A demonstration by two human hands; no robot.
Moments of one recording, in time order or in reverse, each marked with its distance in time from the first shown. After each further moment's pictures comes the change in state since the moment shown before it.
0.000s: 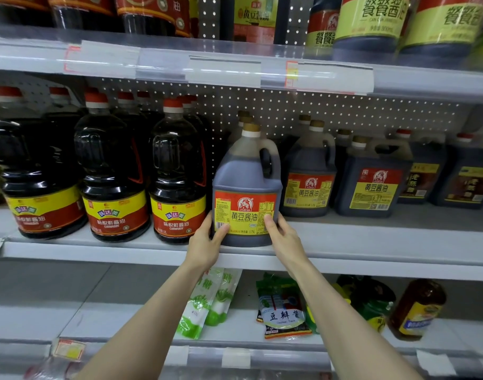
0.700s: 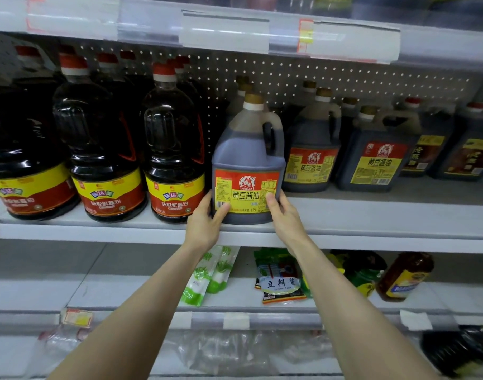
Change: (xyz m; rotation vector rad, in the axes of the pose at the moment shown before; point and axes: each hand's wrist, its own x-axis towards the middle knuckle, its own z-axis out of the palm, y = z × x) left_hand -0.002 0.003 -0.002 -0.045 -0.003 -0.046; right_hand -0.001 -0.008 0.005 -0.034 0.006 0.057
